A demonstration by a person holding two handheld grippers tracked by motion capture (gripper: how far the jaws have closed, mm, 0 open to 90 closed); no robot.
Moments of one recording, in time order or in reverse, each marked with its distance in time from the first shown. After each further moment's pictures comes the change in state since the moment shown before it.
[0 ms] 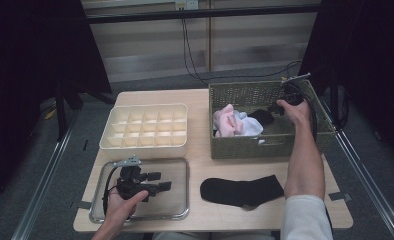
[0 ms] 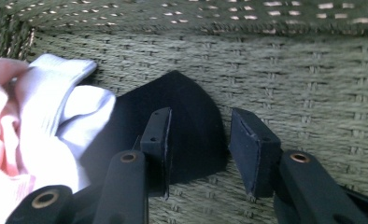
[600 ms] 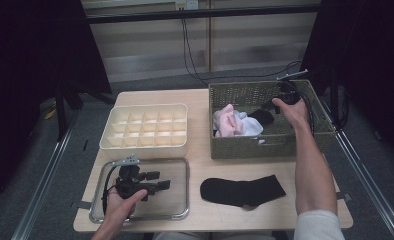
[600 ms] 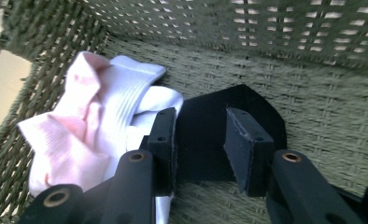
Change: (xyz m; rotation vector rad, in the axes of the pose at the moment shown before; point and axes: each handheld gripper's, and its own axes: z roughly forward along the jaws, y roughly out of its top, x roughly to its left) left arm 0.003 0.000 -0.003 -0.017 0.012 -0.023; right arm 0.036 -0.006 -0.021 -0.074 0.089 -0.131
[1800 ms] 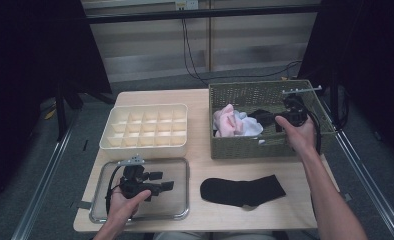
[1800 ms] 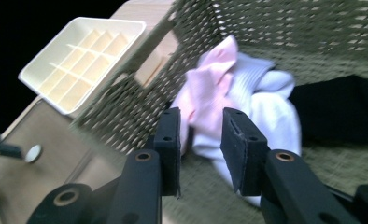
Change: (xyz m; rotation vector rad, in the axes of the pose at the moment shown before) left arm -0.005 0.002 0.009 0.023 -0.003 0.018; right arm 0.071 -0.070 -0.066 -0.205 0.193 -0.140
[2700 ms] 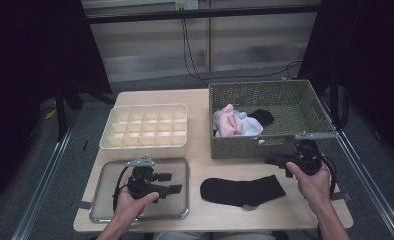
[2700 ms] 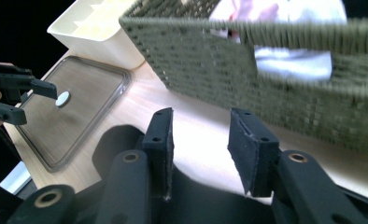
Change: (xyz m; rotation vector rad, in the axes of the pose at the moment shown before) left arm -0.012 0.005 0.011 0.032 -0.041 0.048; right arm 0.046 -0.109 -0.045 -0.030 0.023 -0.001
